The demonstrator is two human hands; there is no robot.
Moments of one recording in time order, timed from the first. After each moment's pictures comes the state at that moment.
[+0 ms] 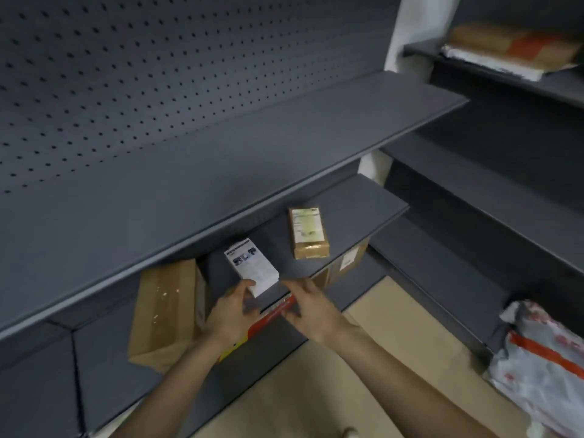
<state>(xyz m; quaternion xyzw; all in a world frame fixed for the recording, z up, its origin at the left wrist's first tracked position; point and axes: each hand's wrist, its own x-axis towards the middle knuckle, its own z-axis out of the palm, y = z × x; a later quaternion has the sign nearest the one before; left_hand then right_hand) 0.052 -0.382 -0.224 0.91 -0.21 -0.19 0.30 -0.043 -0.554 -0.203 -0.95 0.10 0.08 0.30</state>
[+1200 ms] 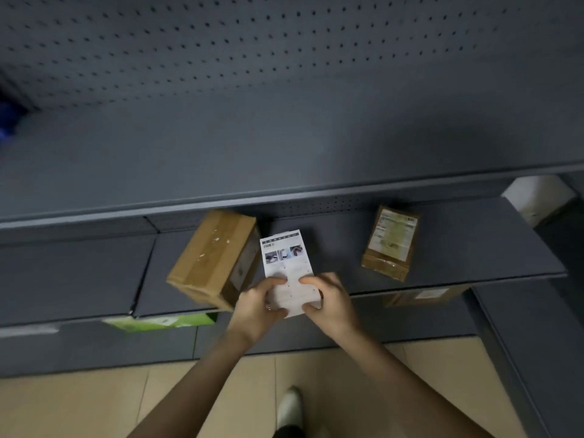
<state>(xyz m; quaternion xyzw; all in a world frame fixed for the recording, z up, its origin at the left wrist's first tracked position) 0.032 -0.402 -0.278 0.91 0.02 -0.11 0.41 0.041 -0.579 -0.285 -0.90 -0.05 0.06 0.43</state>
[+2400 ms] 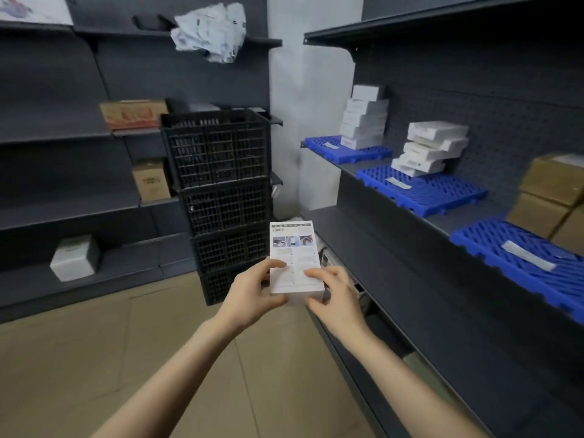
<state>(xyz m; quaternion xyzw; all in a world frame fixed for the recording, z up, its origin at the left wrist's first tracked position) -0.478 0.196 -0.057 0.79 0.41 0.32 0.33 -0.299 0.125 -0.074 -0.64 -0.59 0.16 0.47</state>
